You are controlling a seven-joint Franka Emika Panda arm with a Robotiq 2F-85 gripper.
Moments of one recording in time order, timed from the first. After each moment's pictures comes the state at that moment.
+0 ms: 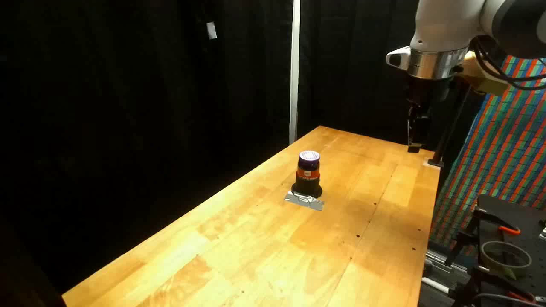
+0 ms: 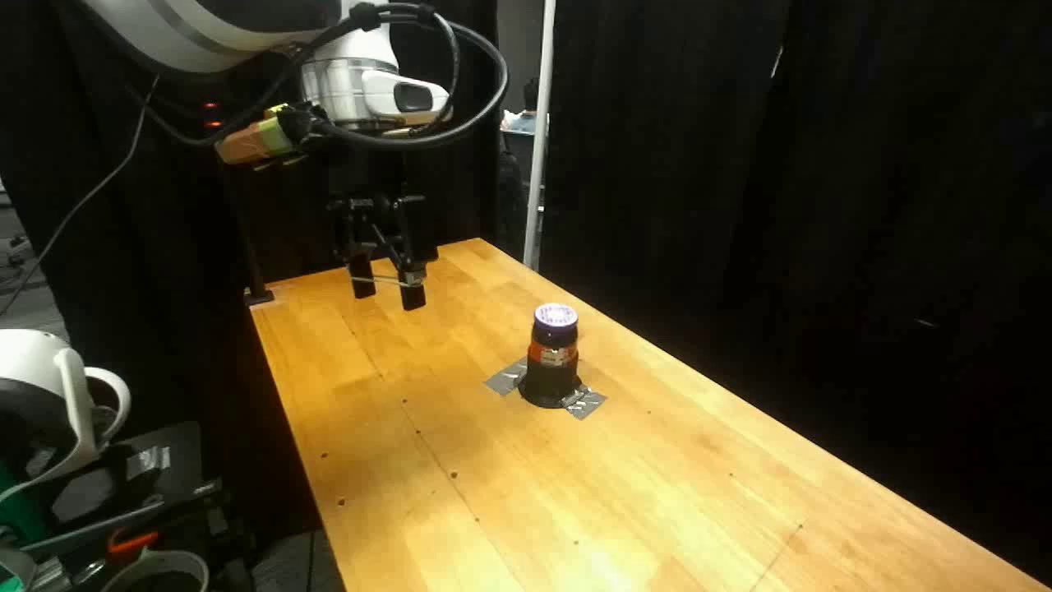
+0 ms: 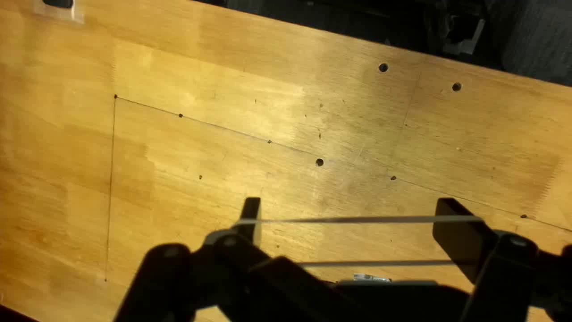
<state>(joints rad) 0.04 -0.28 0.24 -2.48 -0.24 2.14 0.11</state>
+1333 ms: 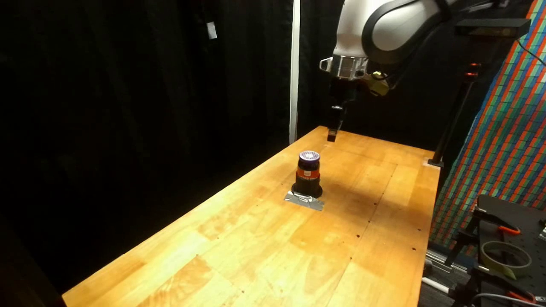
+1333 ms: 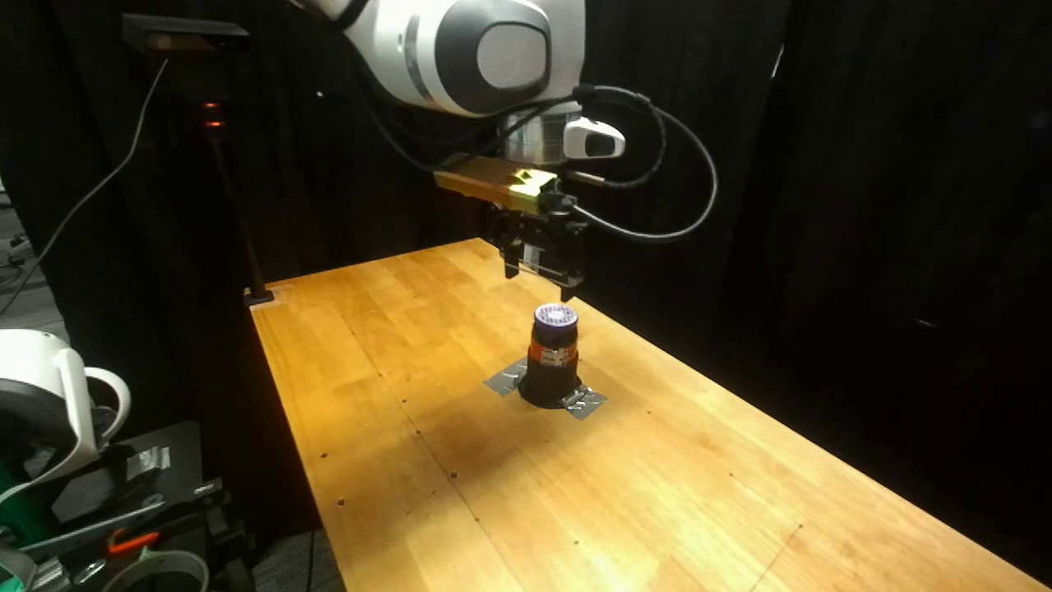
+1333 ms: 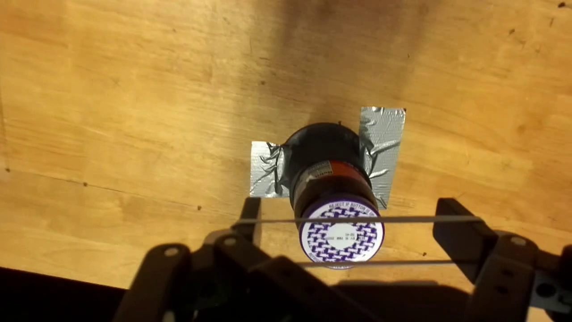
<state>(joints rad) 0.04 0.24 0.09 -1.98 -0.04 2.31 -0.16</state>
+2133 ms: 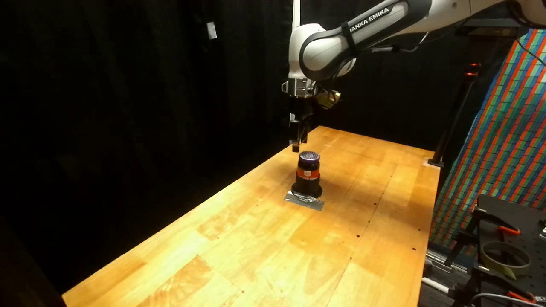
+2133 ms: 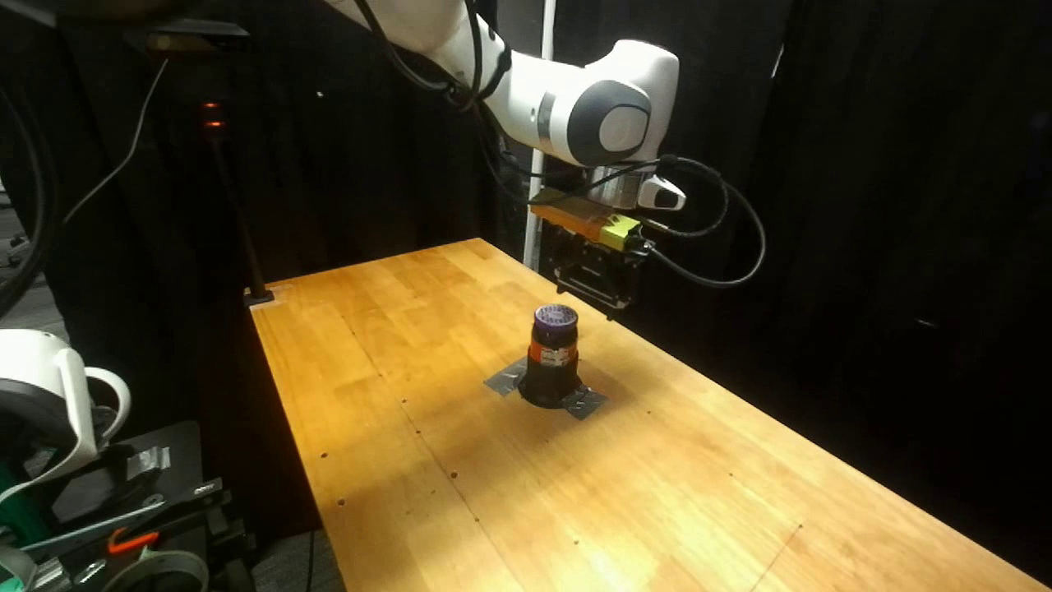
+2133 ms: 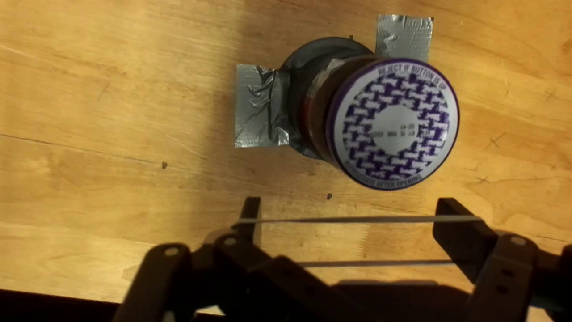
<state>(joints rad) 0.04 0.73 0.10 -1.35 0.01 2.04 -0.19</state>
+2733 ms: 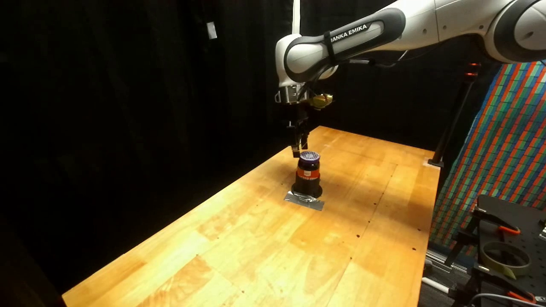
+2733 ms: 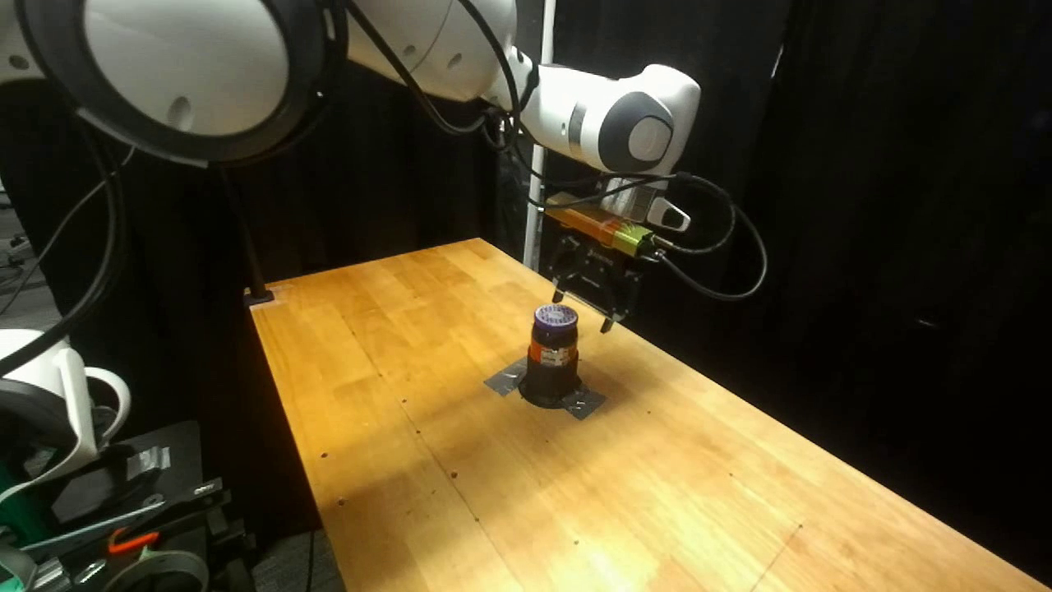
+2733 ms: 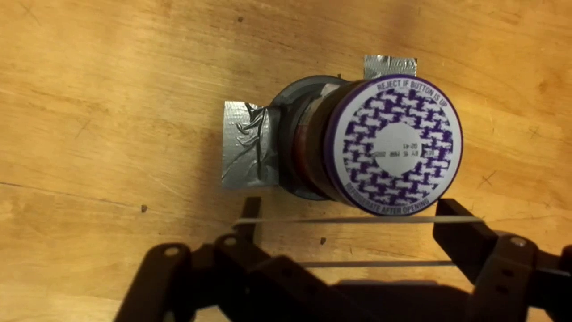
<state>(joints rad) 0.05 0.93 0.10 -1.01 0.01 1.72 -0.19</state>
